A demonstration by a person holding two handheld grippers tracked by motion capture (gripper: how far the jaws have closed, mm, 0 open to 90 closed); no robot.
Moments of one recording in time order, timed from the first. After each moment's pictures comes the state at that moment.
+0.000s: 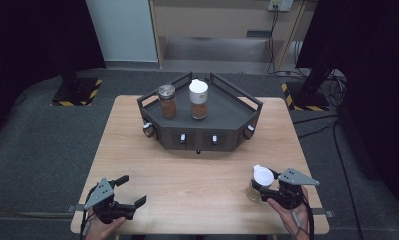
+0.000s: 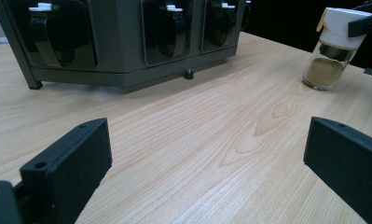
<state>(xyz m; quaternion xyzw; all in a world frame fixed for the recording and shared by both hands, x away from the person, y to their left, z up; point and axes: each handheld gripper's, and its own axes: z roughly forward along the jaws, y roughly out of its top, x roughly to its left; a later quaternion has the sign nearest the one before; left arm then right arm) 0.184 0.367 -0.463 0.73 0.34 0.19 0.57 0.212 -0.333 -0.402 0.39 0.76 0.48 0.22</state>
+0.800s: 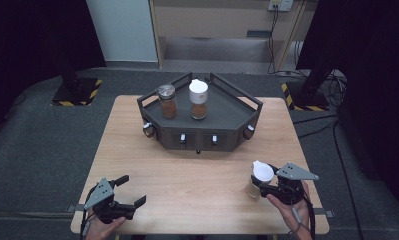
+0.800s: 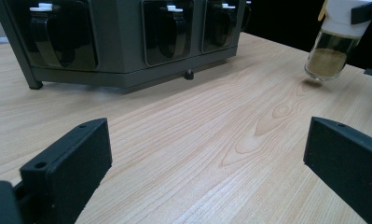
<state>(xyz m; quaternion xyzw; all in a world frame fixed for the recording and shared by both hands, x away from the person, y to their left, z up) 0.185 0.368 -0.463 0.73 0.34 0.19 0.57 0.217 -0.324 -0.376 0.38 0.77 0.46 0.23</state>
